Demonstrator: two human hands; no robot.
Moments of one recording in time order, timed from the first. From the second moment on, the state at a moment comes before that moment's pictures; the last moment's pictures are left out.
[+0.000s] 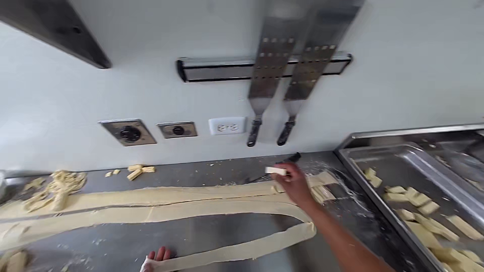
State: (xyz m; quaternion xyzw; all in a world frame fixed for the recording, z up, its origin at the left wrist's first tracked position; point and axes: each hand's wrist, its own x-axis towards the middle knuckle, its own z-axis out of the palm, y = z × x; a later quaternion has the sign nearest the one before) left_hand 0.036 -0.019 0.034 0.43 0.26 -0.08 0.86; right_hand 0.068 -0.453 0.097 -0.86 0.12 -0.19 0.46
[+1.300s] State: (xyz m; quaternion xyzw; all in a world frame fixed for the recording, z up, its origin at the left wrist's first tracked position) left_hand 0.015 -0.039 -0.009 0.90 -0.12 0.13 0.40; right_hand 0.024 -0.197 0.016 -0.89 -0.11 -0.03 0.44
